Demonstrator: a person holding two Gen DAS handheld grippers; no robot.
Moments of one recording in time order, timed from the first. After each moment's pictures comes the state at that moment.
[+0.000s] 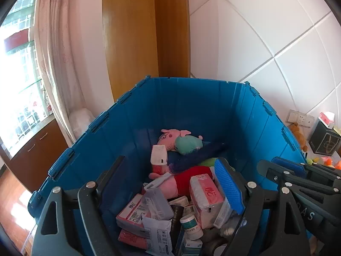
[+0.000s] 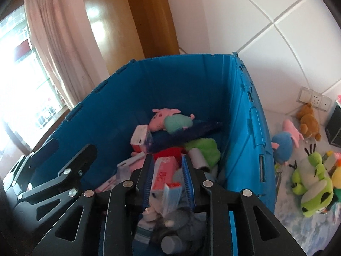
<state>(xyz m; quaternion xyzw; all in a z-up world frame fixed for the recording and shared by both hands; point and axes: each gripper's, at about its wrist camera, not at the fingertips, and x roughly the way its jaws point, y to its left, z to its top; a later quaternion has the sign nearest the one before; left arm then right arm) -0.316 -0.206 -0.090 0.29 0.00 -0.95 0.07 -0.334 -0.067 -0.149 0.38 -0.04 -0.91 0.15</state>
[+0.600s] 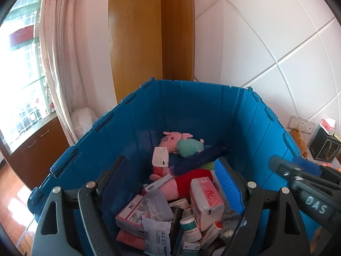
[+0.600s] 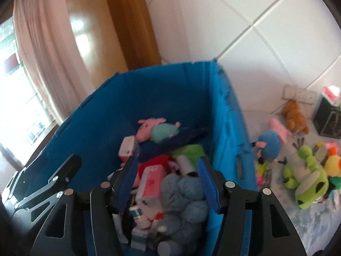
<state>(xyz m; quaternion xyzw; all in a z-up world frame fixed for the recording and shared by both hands) -0.311 -0.211 -0.089 0.28 0.03 -0.96 0.07 -0.319 -0.051 -0.135 0.34 -0.05 -0.94 0.08</state>
